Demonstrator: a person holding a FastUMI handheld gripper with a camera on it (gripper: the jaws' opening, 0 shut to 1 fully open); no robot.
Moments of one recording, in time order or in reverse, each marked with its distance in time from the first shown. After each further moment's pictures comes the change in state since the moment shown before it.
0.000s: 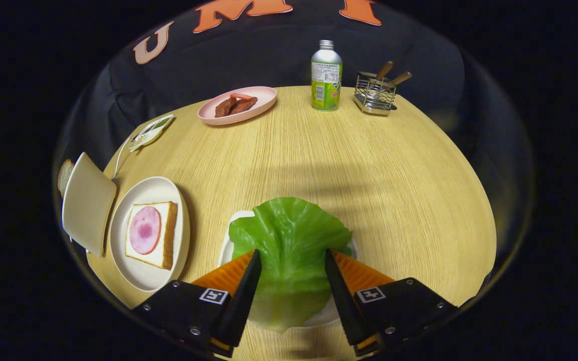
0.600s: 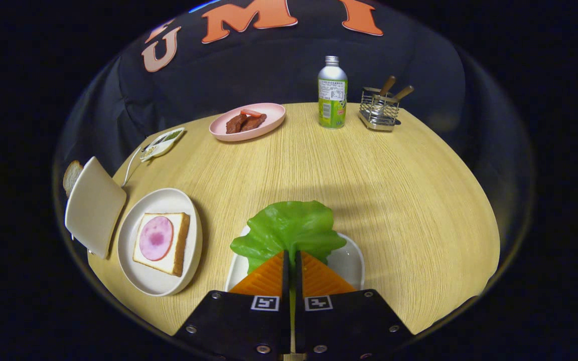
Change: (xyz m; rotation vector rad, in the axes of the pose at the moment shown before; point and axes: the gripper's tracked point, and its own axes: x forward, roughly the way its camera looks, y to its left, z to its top) arm -0.017 0.017 0.023 0.034 -0.135 0.094
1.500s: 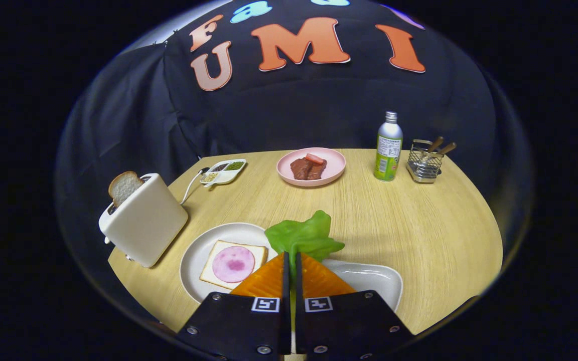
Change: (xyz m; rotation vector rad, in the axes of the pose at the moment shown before) arm -0.046 0.096 0.050 -0.109 -0.173 0.231
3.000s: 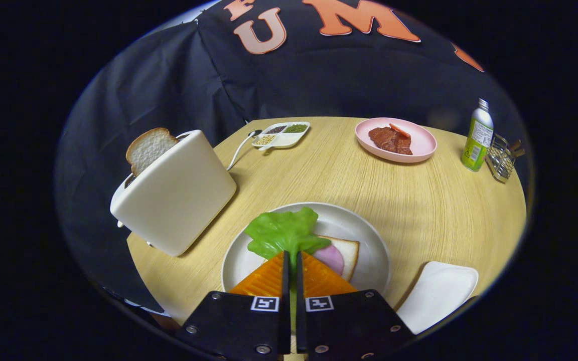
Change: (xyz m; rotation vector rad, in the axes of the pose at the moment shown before) arm 0.066 0.094 -0.041 -0.098 0.172 0.203
